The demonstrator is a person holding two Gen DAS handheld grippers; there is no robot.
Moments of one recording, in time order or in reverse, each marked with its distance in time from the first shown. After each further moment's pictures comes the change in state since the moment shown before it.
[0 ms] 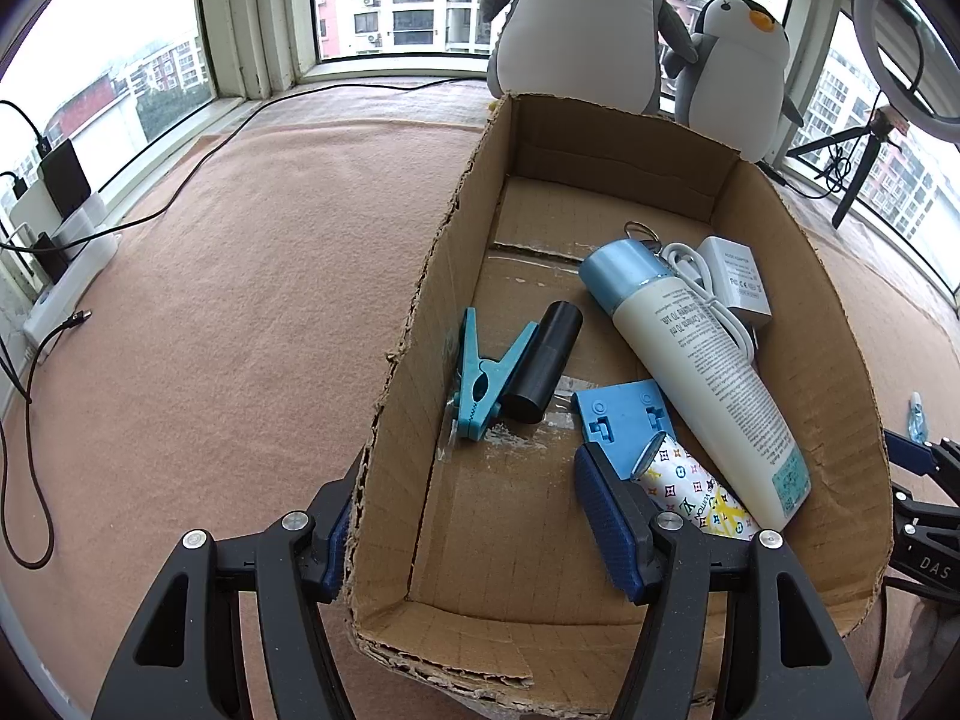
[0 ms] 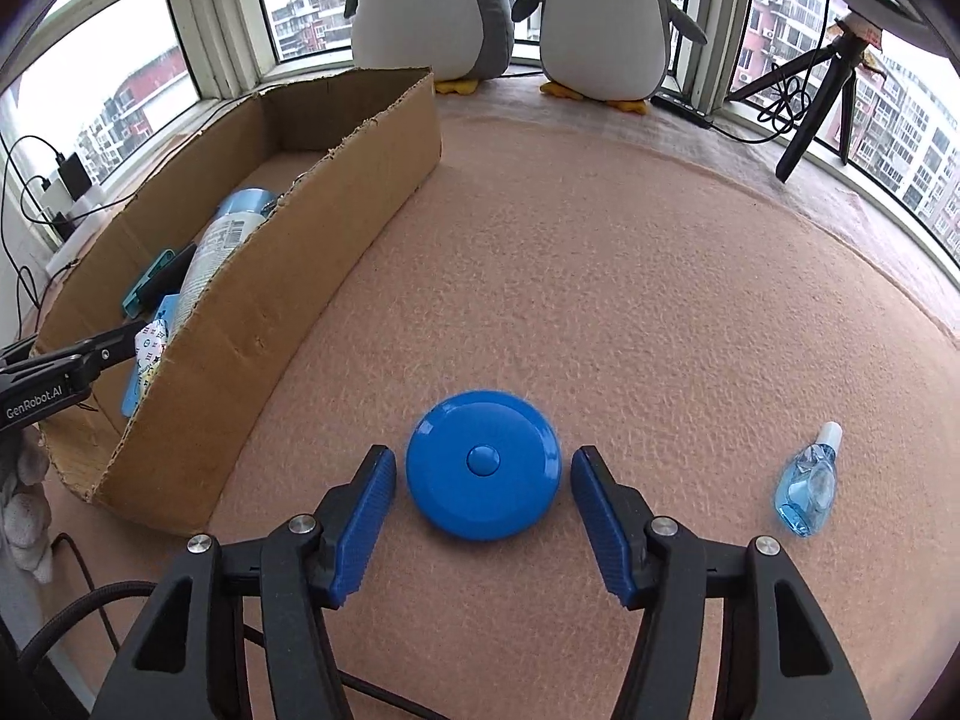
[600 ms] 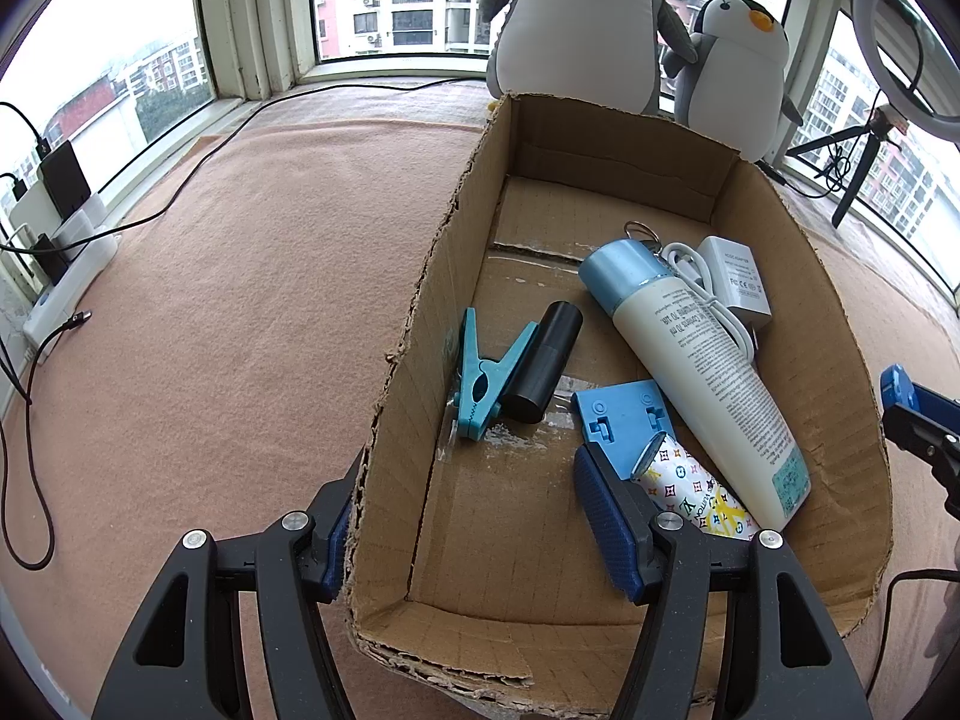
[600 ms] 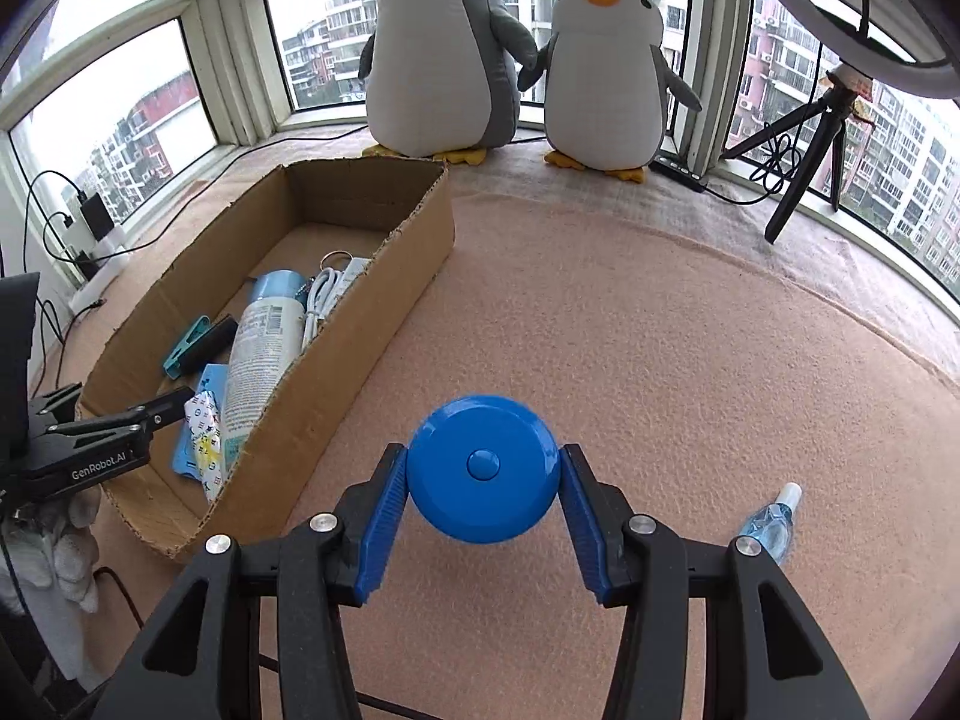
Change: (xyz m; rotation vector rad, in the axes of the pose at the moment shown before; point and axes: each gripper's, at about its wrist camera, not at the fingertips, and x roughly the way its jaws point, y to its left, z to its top) left arm 0.000 0.000 0.000 0.000 -0.001 -0.001; right arm -0.046 0.003 0.032 -0.001 -0.121 0.039
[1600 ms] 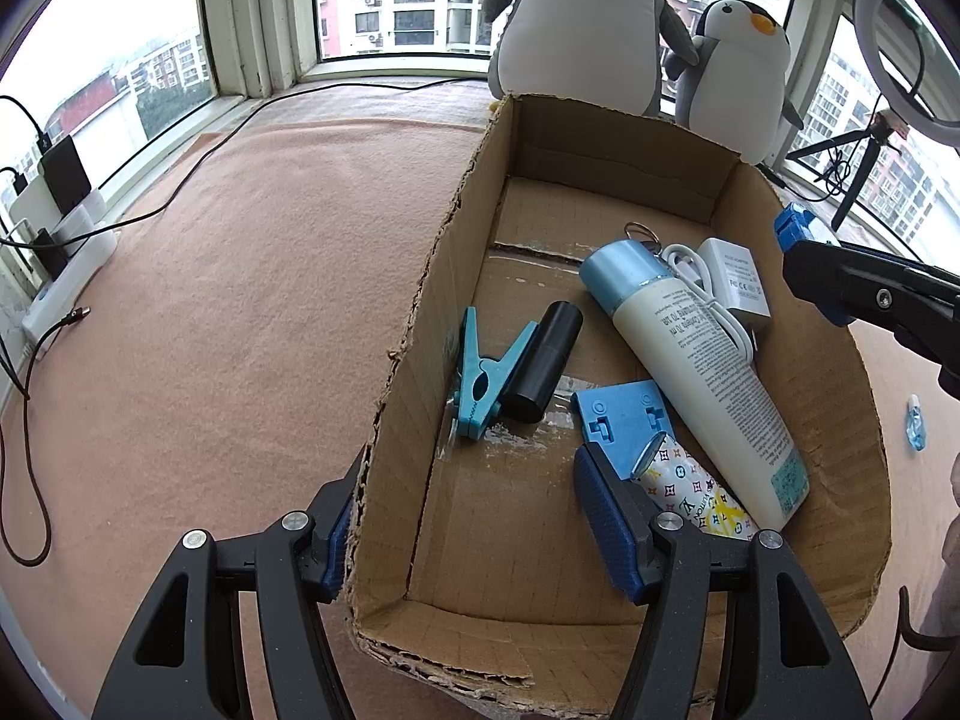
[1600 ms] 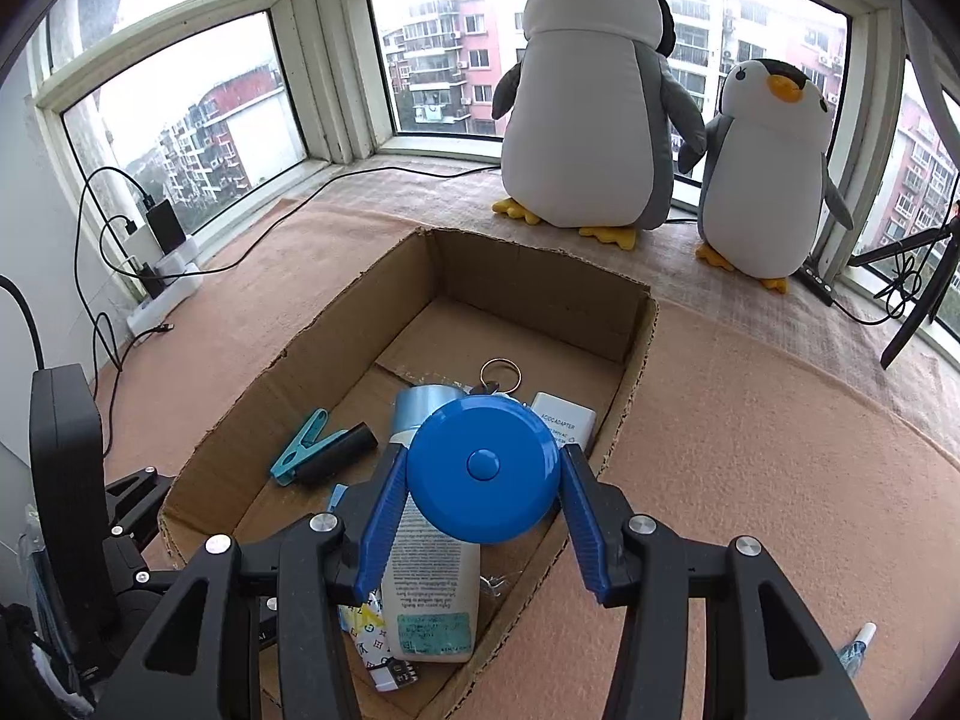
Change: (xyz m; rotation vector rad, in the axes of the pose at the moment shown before) left arm 0.001 0.001 -0.001 -0.006 -0.001 -0.003; right arm 0.034 0.082 0.058 -0.117 -0.027 0.117
